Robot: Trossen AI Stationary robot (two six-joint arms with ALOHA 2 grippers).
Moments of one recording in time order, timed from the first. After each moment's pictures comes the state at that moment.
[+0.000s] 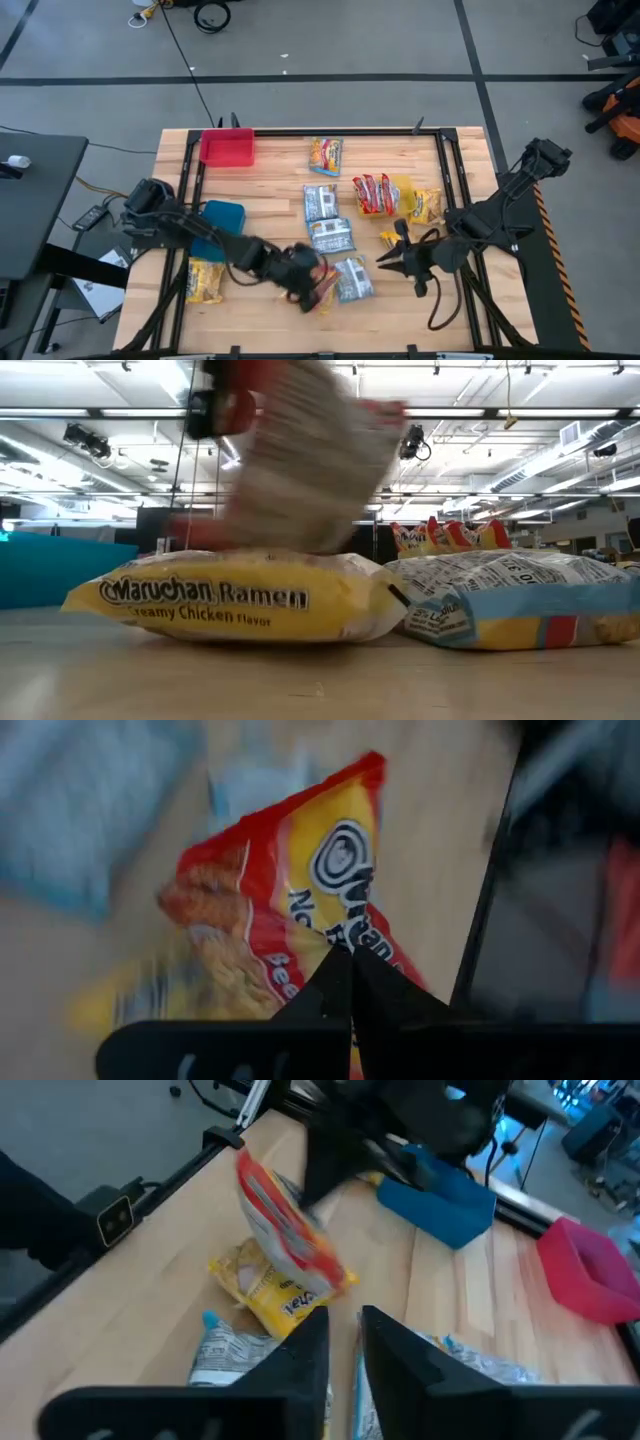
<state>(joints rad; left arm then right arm) -0.45 1.76 1.30 -0.33 -0.23 -1.00 0.69 1.13 0.79 -0.19 0.50 -0.07</state>
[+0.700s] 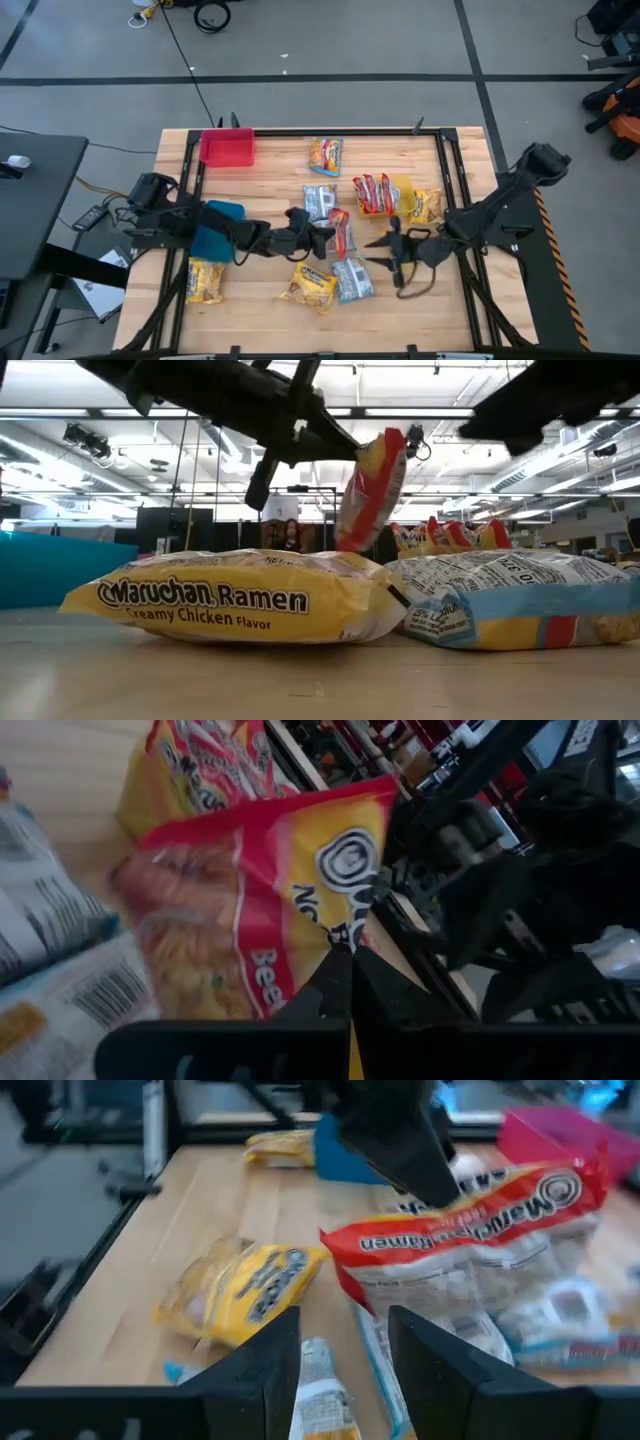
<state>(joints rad) -0.30 1.75 0.88 0.59 -0.60 -1.03 0.58 1.23 0.50 0.30 0.59 0.29</state>
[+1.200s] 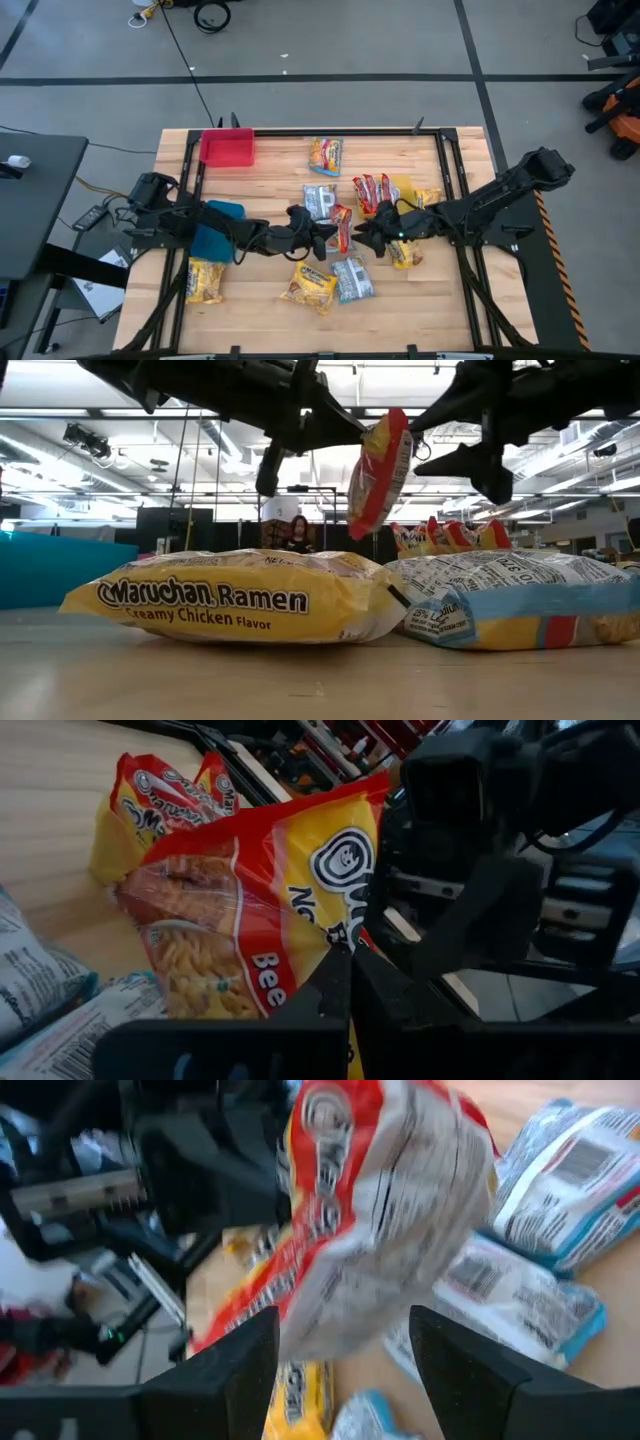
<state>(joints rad) -0.29 1.75 0.88 0.68 -0.61 -0.87 0.31 1.25 0.50 0.39 0.35 0.91</state>
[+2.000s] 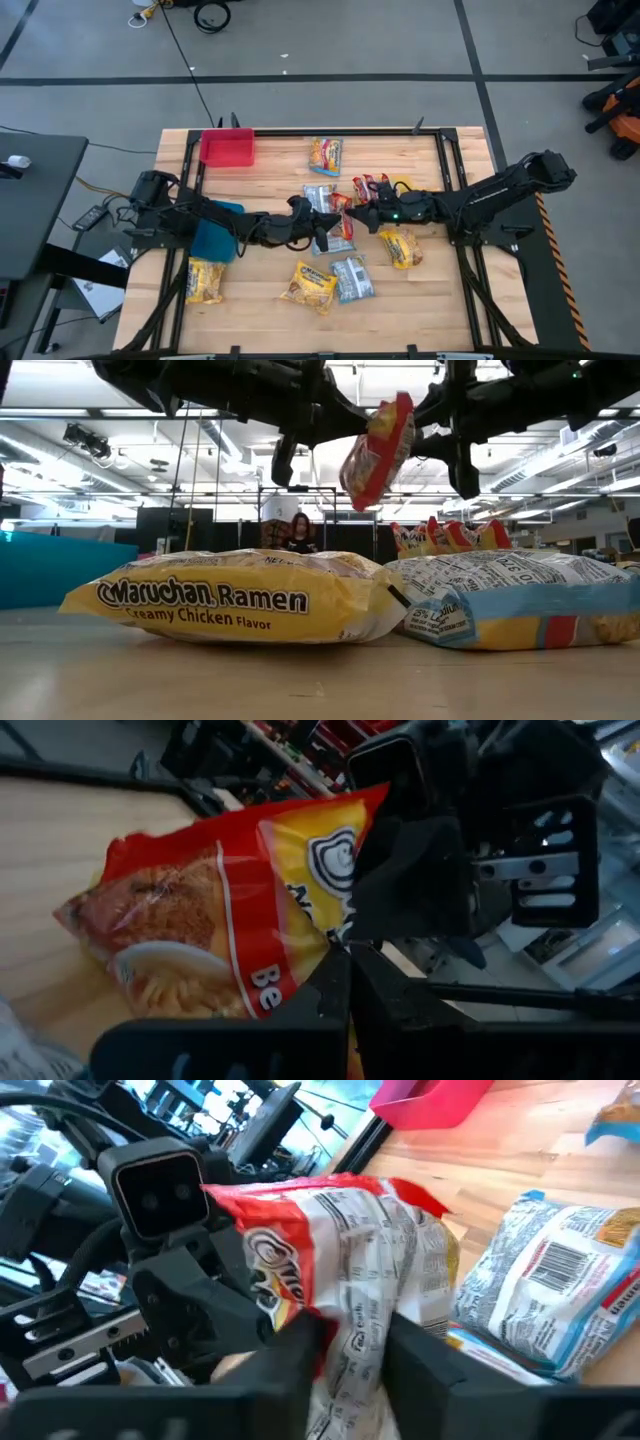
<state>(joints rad) -0.23 1.75 0.88 0.79 -0.58 -0.73 0.14 1.25 0.50 0.54 0.30 0.94</state>
